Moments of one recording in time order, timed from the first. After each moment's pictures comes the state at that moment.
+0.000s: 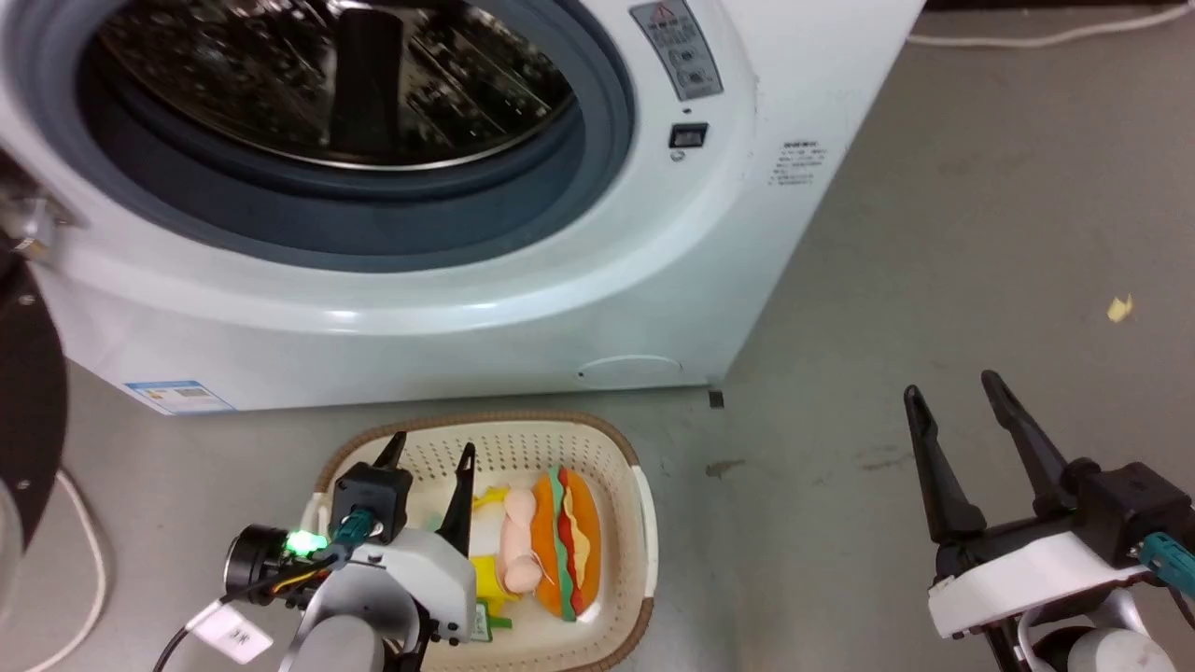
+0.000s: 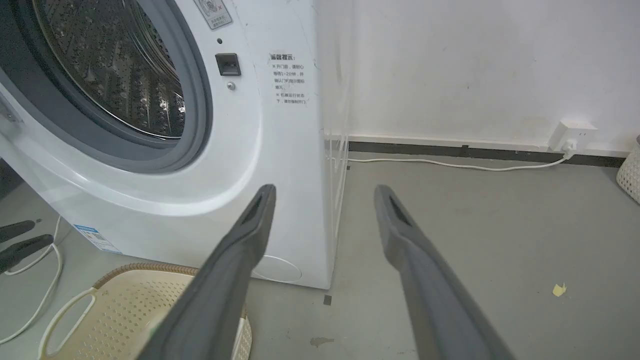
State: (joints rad) left arm -0.21 0.08 -0.13 0.33 -0.02 -0.04 -0.06; right arm -0.07 -0.05 -0.02 -0.04 0.10 0.13 -0.09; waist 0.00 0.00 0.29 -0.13
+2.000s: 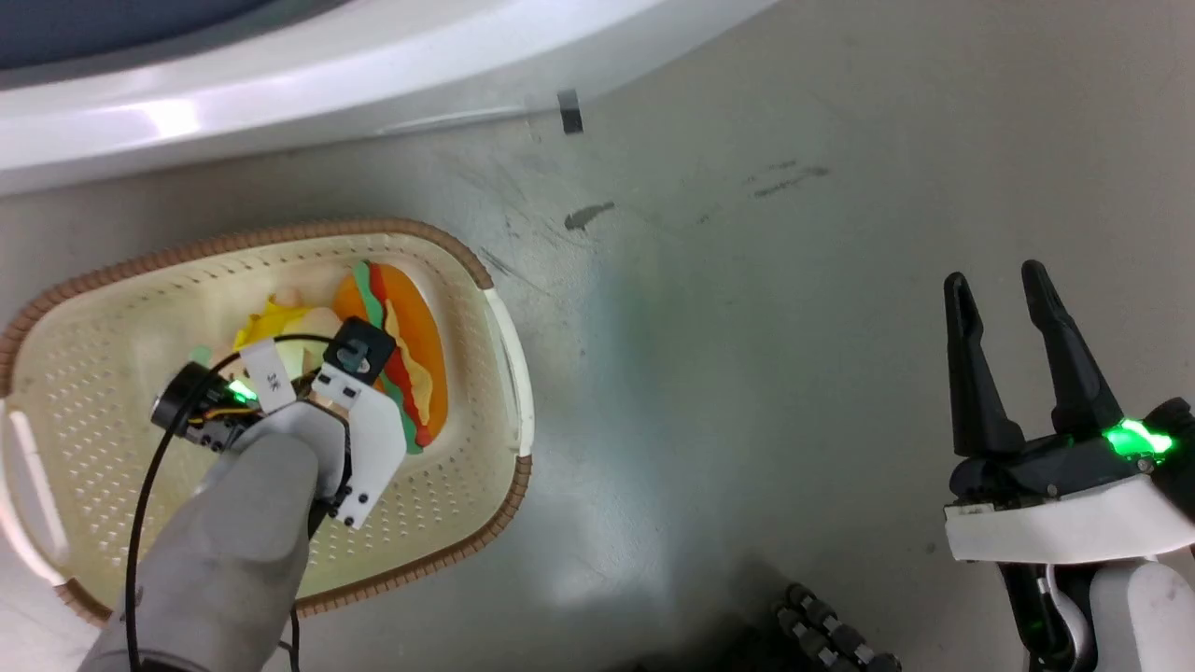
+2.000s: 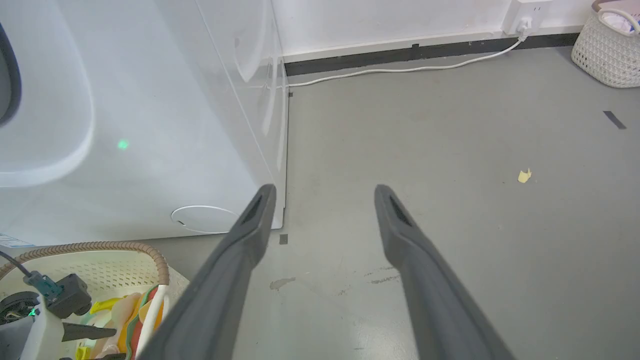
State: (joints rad) left arm -0.81 0.27 -0.53 1.08 -0.07 -0.11 0.13; right arm -0.19 -0.05 0.00 -0.09 0.31 0.13 -0.22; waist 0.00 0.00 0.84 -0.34
